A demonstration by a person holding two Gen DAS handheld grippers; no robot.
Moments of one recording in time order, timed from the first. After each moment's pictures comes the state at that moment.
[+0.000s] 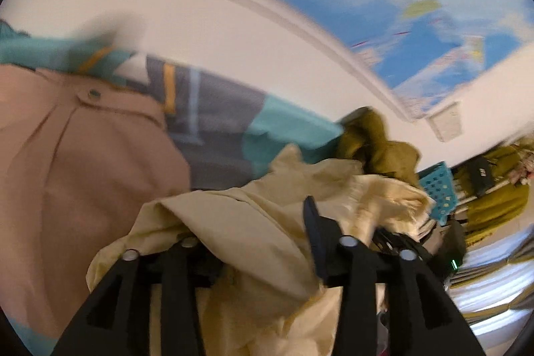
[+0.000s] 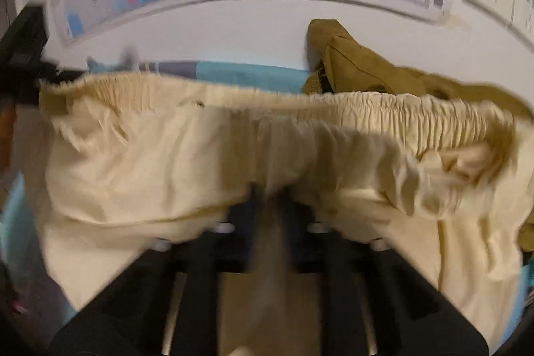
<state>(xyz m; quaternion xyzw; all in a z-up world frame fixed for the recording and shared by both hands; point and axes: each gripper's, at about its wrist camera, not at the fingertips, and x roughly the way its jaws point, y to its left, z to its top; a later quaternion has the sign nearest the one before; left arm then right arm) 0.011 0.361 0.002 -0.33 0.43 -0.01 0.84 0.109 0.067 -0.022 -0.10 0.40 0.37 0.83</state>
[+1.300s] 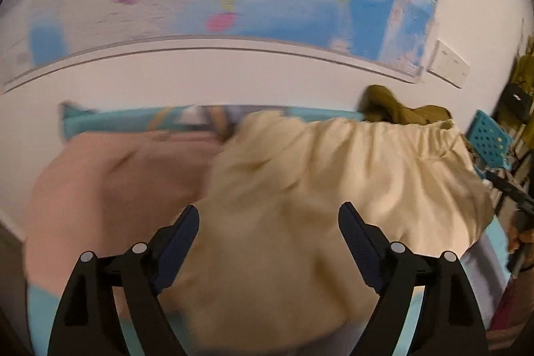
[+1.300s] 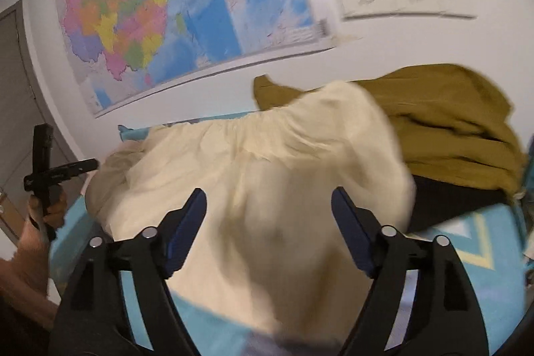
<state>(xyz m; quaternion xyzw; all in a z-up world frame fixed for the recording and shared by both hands) -0.100 0.321 -0.009 -0.11 0.35 0.10 0.93 0.059 -0.110 0.002 0.02 0.32 0.37 0.87</state>
